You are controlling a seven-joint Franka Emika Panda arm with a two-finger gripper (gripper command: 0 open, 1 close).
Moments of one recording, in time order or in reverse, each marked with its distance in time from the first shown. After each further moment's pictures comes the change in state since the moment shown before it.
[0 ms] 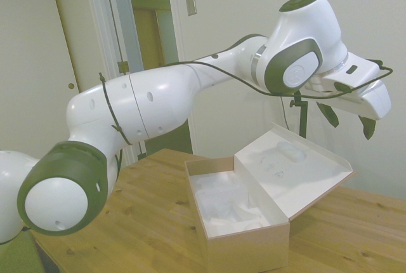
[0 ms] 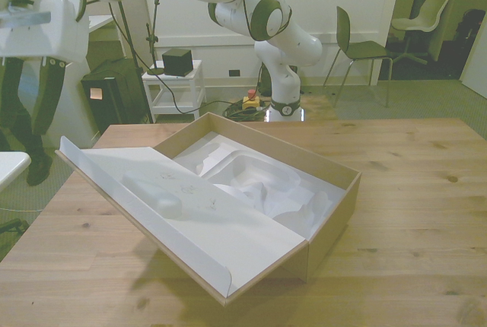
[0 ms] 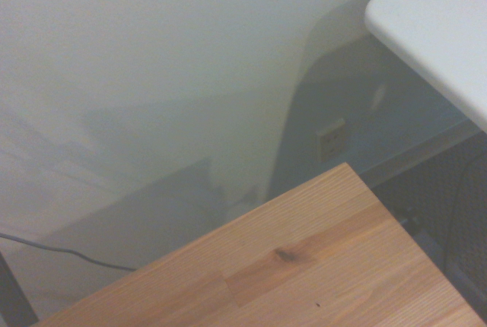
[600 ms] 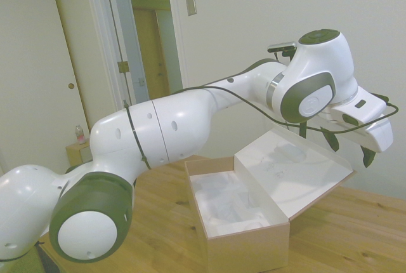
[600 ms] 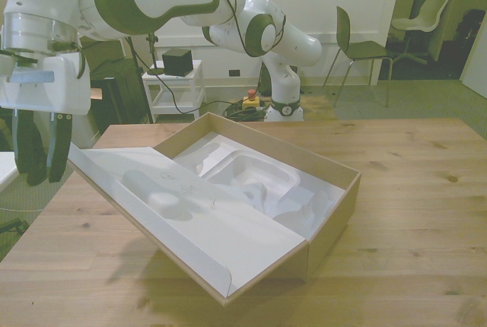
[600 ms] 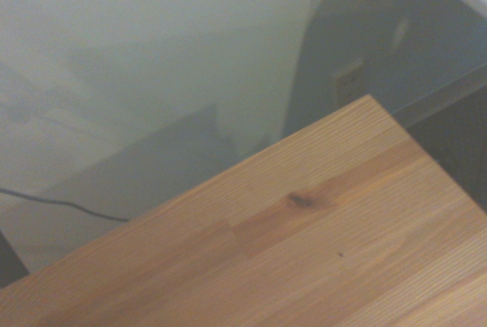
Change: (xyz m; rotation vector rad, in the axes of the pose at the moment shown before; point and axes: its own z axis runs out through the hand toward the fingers) arm -0.010 0.020 0.066 -0.045 -0.105 0.020
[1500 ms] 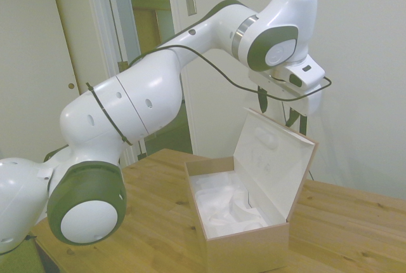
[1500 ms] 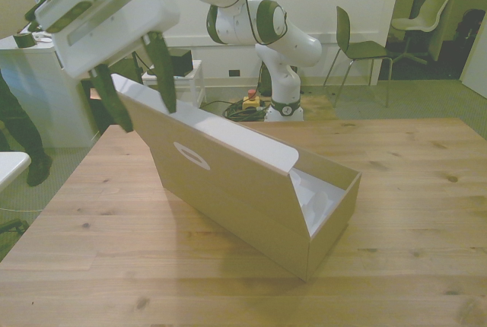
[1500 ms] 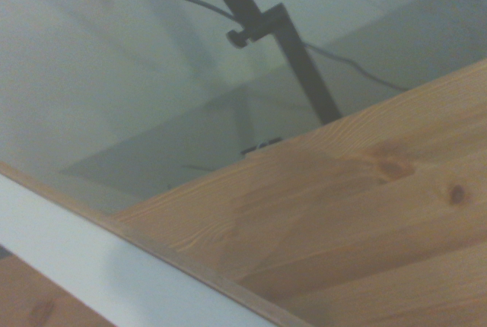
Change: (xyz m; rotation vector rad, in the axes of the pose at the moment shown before) arm -0.101 -0.064 -0.101 0.077 -0.461 -0.105
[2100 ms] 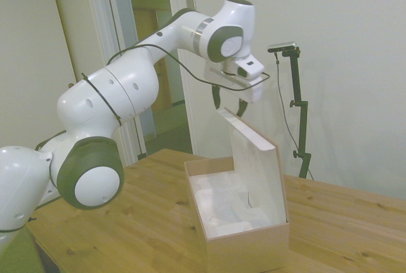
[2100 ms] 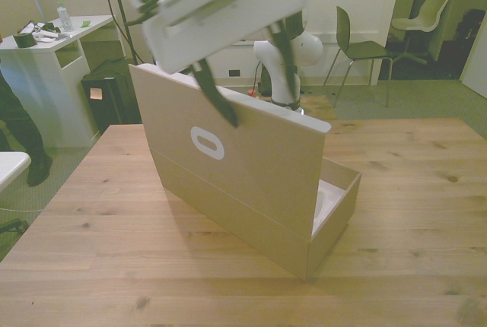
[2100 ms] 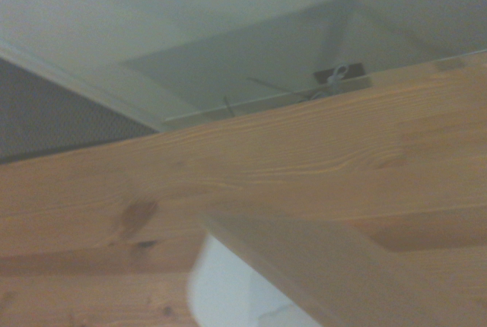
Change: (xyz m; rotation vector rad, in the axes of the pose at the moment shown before) arm -0.149 -0.113 0.079 -0.153 -0.080 -0.178
